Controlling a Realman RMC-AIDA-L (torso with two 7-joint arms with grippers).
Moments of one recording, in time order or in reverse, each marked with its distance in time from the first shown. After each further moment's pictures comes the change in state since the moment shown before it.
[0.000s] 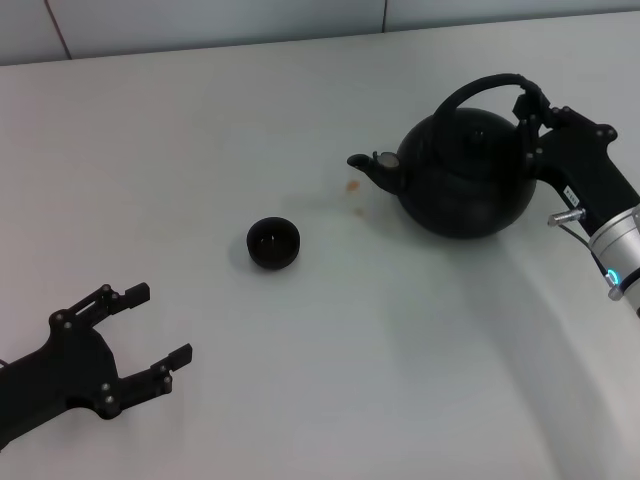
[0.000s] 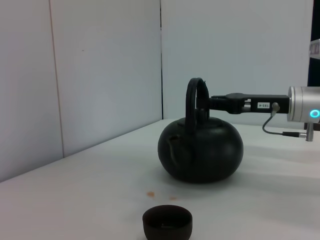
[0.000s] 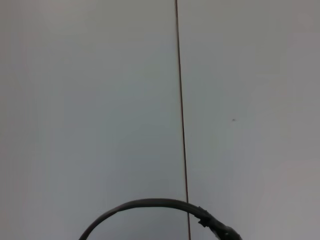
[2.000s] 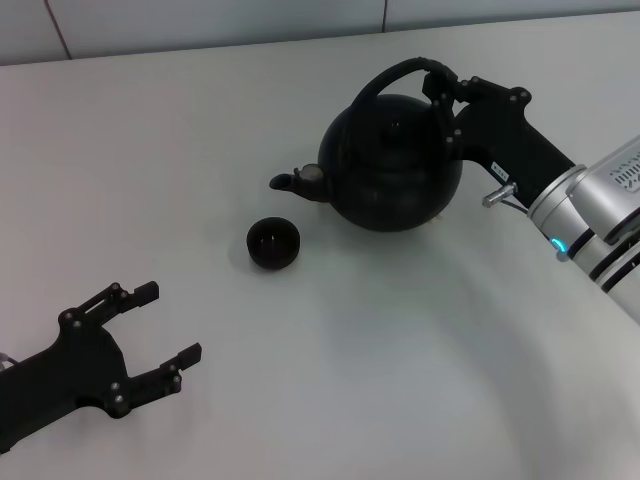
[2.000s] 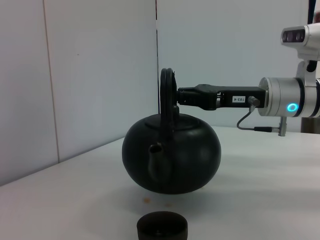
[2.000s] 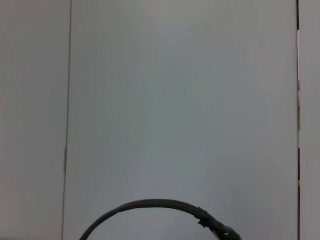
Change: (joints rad) left arm -0.004 -0.012 0.000 0.000 0.000 0.002 0.012; right arm 0.120 -0.003 -0.021 -0.027 -0.172 0.006 0.036
